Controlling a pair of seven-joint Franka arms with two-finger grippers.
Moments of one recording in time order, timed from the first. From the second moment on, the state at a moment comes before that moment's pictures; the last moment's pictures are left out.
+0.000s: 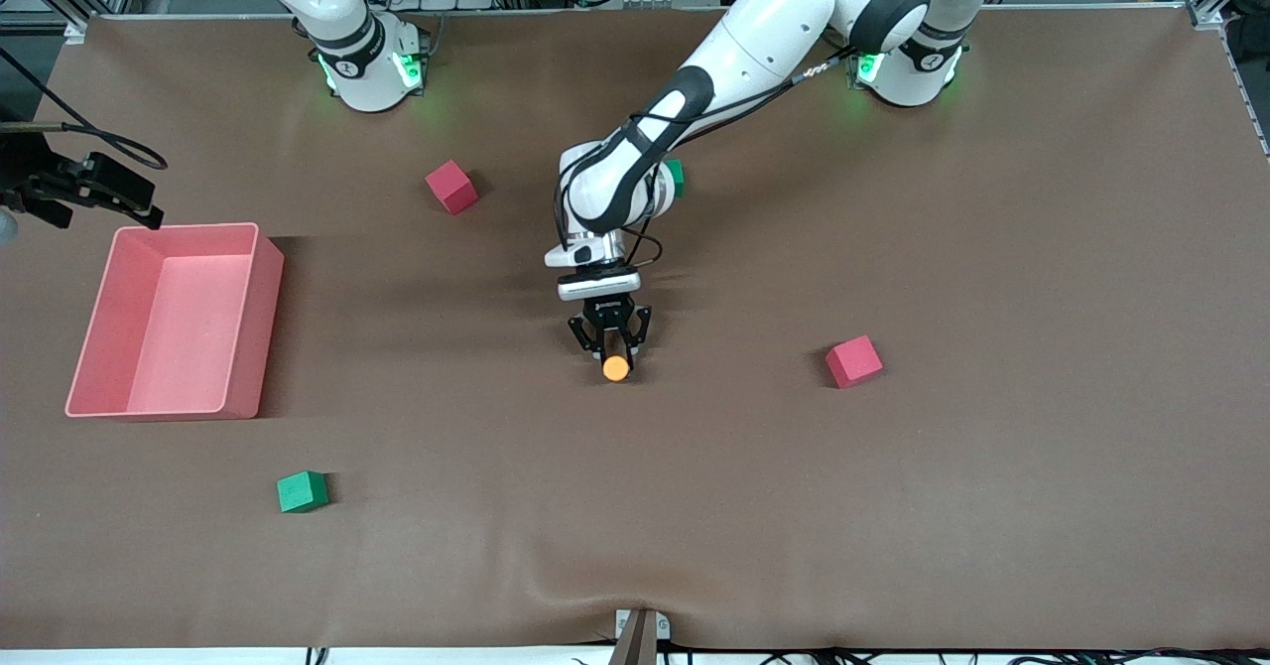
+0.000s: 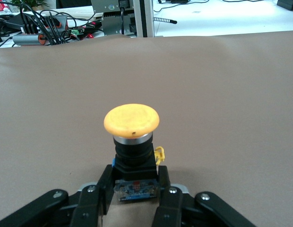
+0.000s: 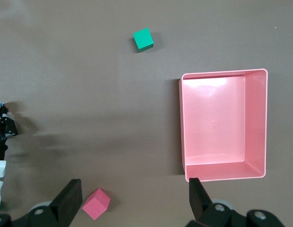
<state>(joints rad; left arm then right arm) -0.91 1.05 -0.09 -1.32 1.52 2.21 -2.12 -0.02 0.03 0.03 -1.48 0.00 1.50 0.04</state>
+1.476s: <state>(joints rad) -0.95 0.79 -0.24 -1.19 0.73 1.95 -1.80 -0.02 0.03 0.03 -1.48 0.00 1.50 0.04</state>
